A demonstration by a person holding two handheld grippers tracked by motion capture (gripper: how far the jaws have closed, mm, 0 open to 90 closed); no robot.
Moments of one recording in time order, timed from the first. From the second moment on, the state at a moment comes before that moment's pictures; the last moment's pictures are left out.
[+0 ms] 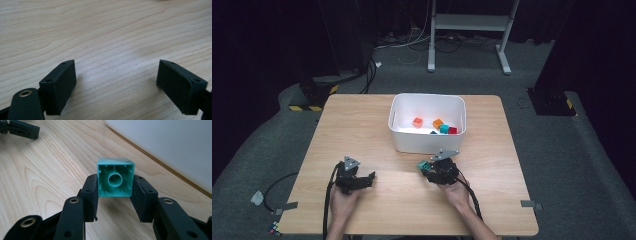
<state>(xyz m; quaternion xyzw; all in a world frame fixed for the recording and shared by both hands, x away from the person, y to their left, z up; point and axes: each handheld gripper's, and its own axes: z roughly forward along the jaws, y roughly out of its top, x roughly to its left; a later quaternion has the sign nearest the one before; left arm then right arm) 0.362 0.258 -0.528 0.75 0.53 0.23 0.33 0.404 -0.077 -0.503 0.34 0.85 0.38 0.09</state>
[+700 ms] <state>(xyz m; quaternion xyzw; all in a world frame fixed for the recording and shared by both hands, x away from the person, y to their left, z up) 0.362 0.258 -0.528 0.75 0.53 0.23 0.33 0.398 -0.089 -0.489 0.34 0.85 0.39 0.10</state>
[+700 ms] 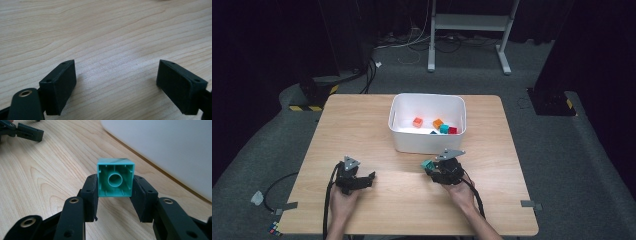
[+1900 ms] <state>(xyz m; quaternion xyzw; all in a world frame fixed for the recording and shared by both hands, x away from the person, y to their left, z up) 0.362 0.258 -0.528 0.75 0.53 0.23 0.33 0.396 -0.098 -0.445 0.32 0.84 0.42 0.11</state>
